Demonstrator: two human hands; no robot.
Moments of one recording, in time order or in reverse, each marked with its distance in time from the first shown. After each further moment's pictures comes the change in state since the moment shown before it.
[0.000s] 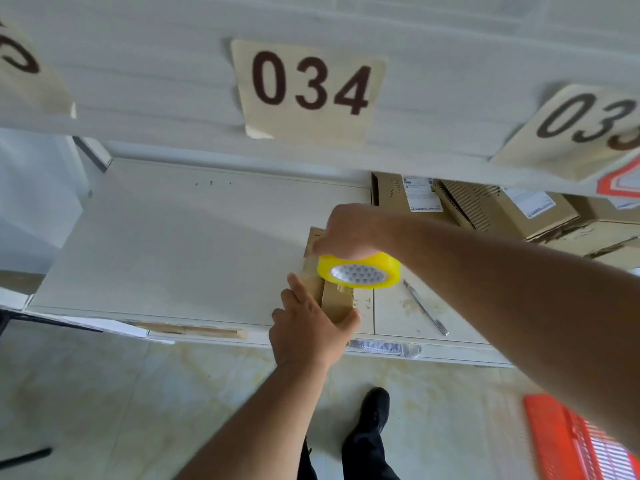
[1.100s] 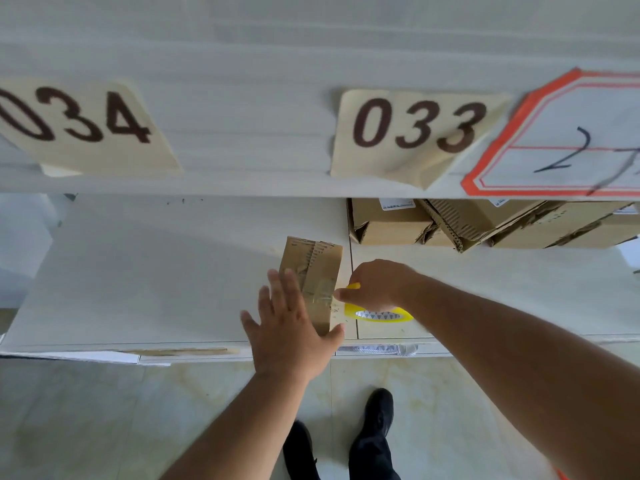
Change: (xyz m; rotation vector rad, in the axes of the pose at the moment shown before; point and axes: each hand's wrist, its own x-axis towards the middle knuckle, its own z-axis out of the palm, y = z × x) left_hand 0.003 0.011 0.002 0.228 -0.019 0.184; right_hand -0.011 0.104 0.099 -0.004 -0.112 0.123
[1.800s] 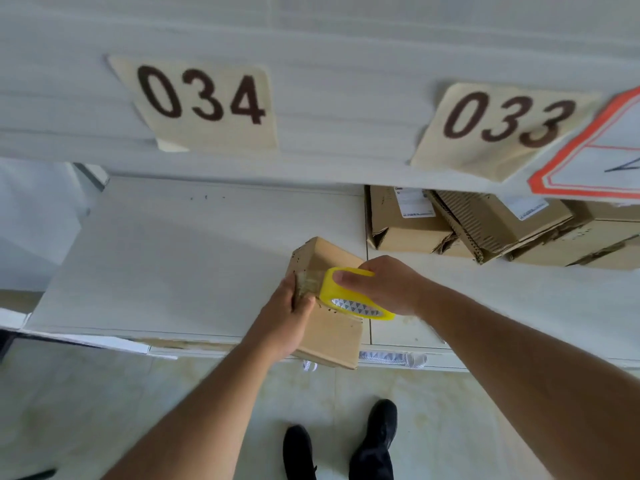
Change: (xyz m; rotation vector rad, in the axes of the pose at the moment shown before) left_hand 0.042 -0.057 -0.001 -0.739 -0.225 0.103; right_hand -0.024 -0.023 -0.012 0.690 0.125 -0.037
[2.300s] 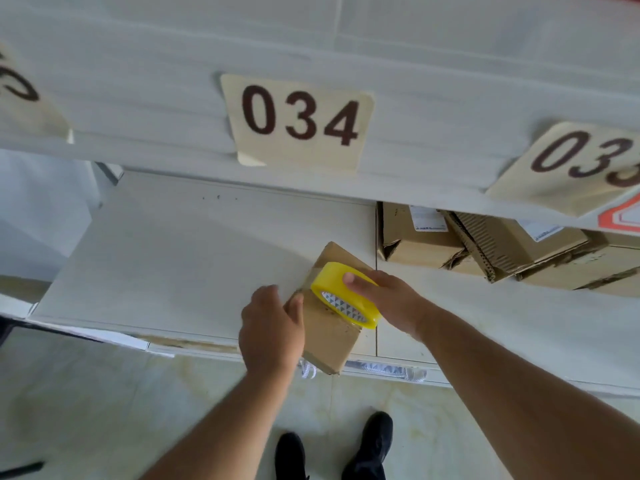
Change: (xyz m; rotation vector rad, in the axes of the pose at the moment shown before) left_hand -0.014 -0.002 0.007 0.283 0.489 -0.222; right_hand 0.010 0.001 0.025 0.337 -0.040 0.006
